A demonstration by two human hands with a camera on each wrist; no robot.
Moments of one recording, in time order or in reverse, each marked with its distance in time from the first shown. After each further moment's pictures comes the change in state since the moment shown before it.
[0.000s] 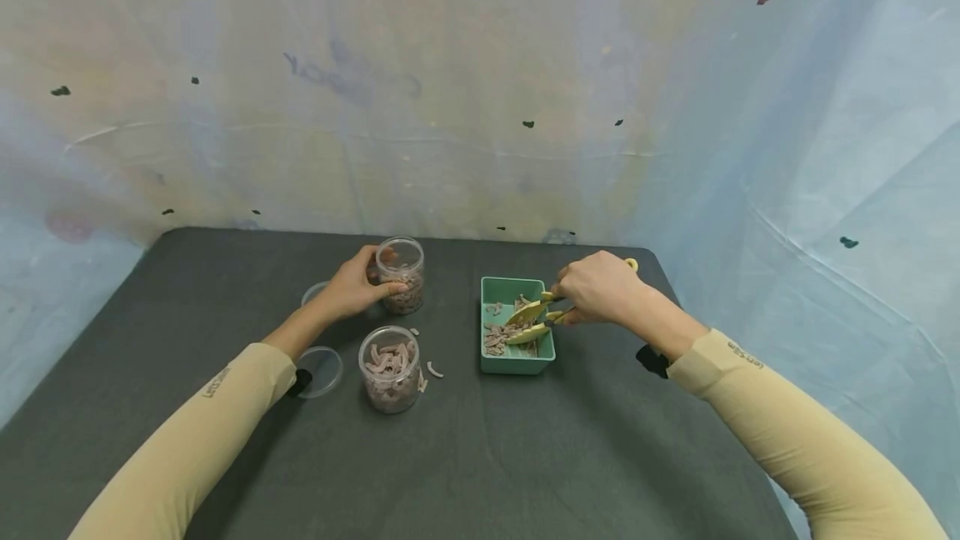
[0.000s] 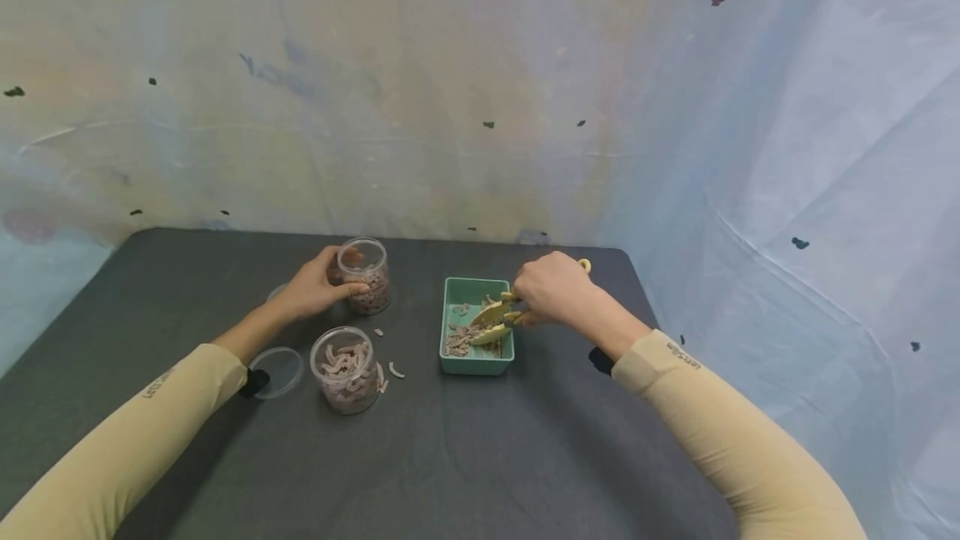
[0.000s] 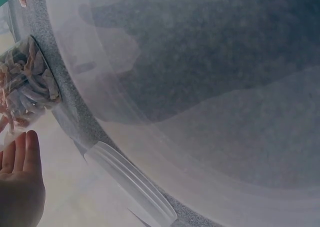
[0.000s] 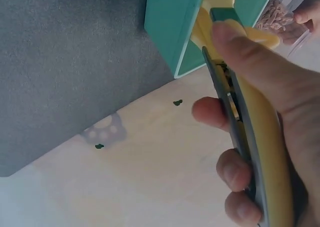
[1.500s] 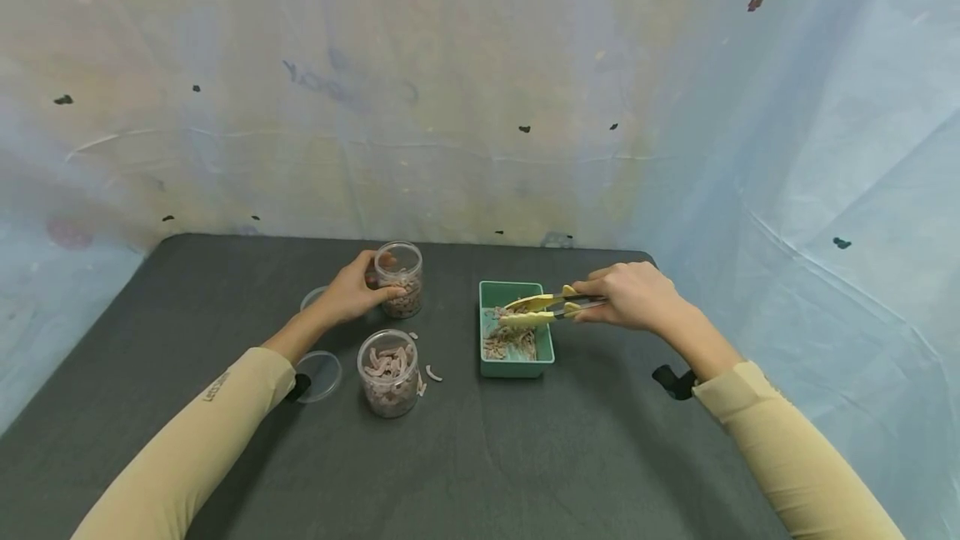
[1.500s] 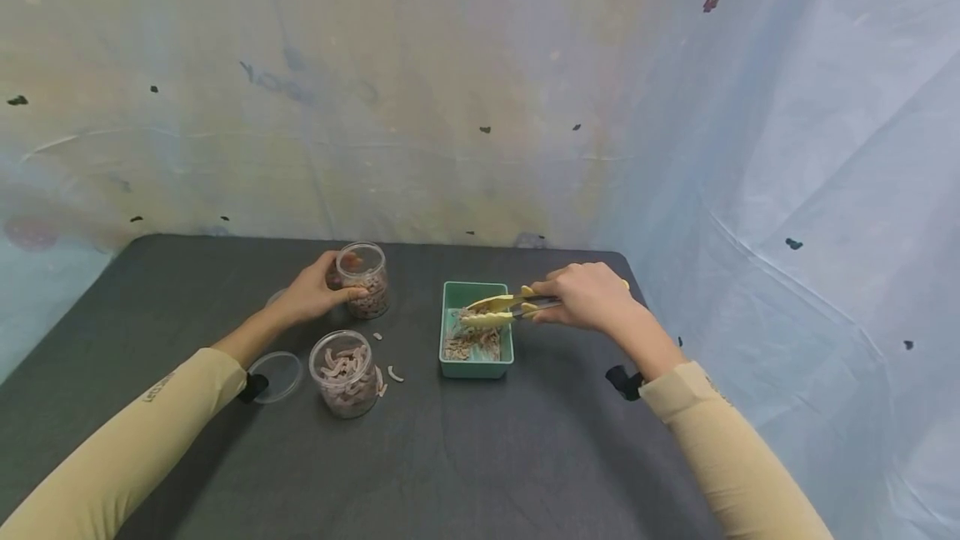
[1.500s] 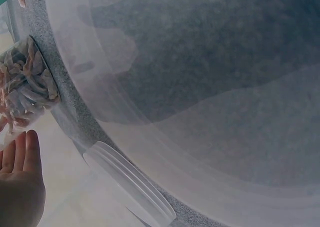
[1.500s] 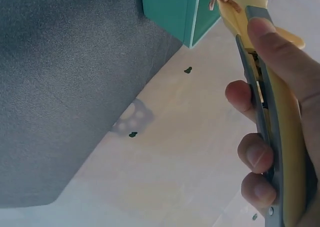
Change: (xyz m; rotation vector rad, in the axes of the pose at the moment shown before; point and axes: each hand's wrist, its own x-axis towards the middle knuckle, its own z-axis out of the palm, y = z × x) left_hand 0.000 -0.002 -0.002 0.009 0.014 -0.004; right_hand -0.035 0.023 0.032 0.279 0.248 0.096
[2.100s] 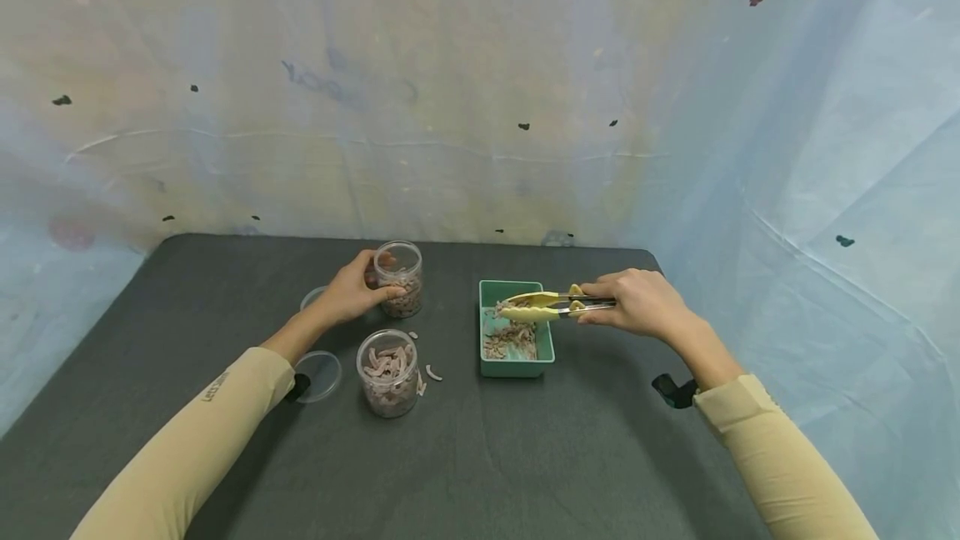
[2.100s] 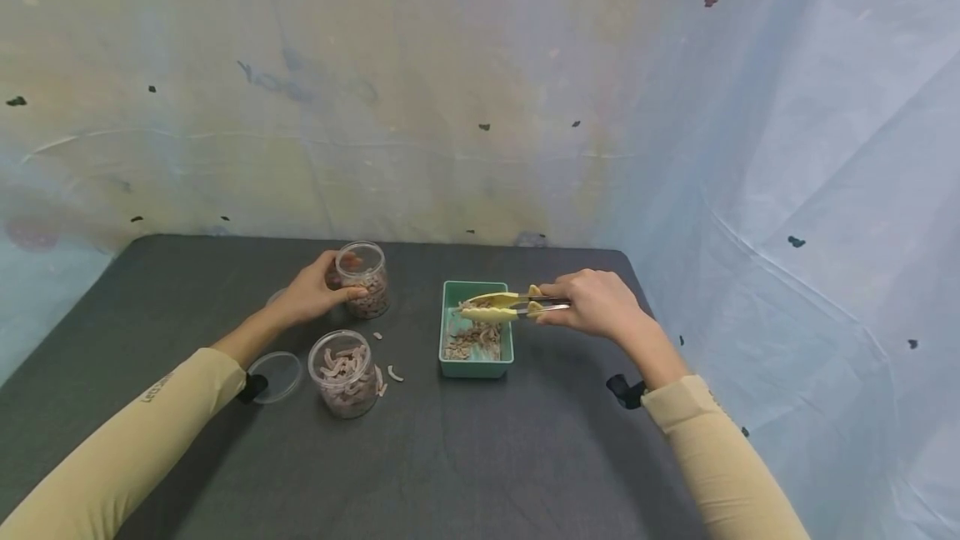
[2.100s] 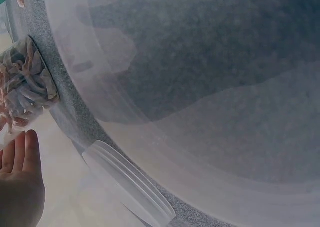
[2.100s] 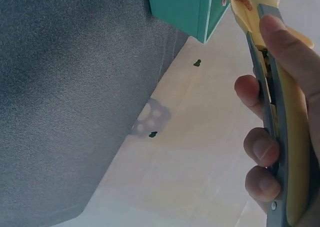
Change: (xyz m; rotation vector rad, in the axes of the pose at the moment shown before) left_hand 0.001 -0.002 0.001 0.003 -0.002 0.011; right_hand -0.015 0.007 0.021 0.155 0.042 0.128
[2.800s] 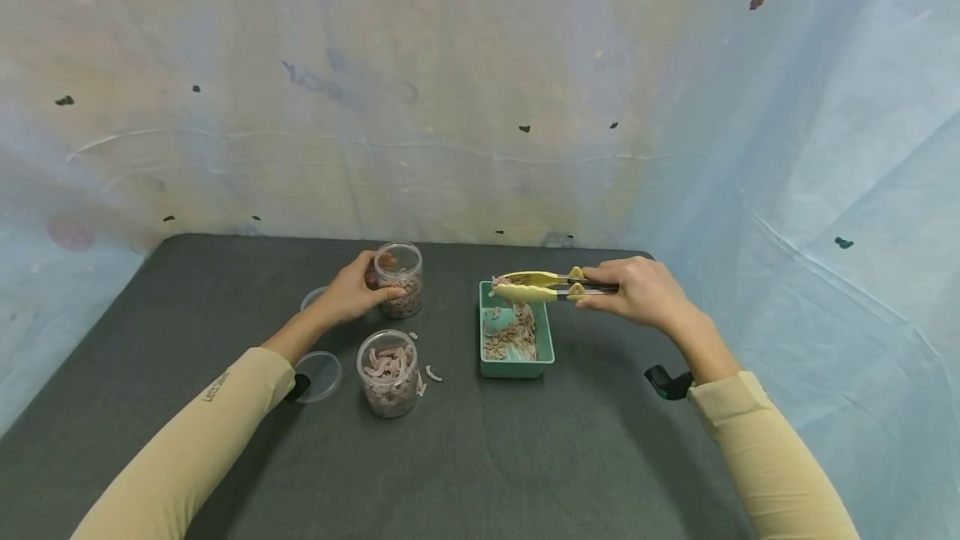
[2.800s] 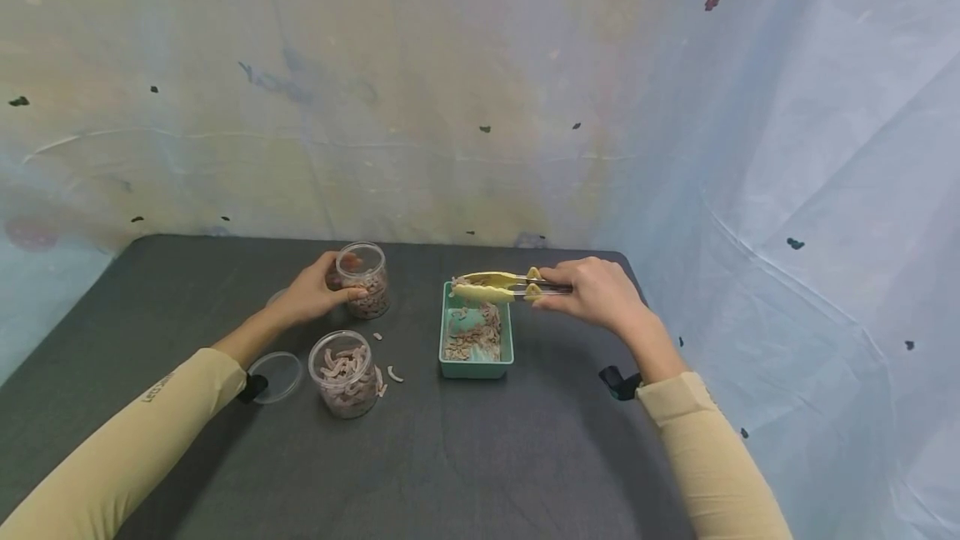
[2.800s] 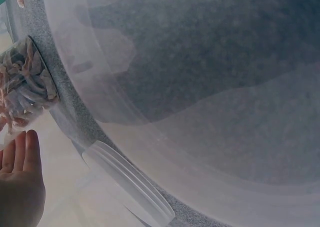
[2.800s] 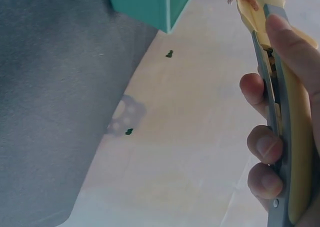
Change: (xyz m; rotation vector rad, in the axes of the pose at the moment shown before) left_hand -0.001 0.001 -0.001 0.005 -0.009 -0.013; right_hand 0.008 0.001 -0.011 0.118 0.084 0.045
